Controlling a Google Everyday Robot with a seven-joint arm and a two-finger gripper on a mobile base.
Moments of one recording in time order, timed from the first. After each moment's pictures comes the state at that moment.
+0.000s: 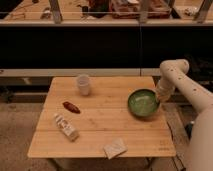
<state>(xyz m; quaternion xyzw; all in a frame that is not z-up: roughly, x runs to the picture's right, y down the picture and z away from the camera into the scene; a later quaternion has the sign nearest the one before) 0.324 0.069 0.868 -0.25 -0.22 -0.64 0.69</state>
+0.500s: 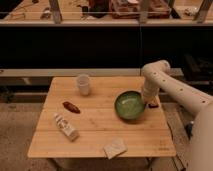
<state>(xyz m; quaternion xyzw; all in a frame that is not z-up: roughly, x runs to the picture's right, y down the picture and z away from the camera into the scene) 0.235 0.072 0.869 -0.24 -0.22 -0.68 0.66</state>
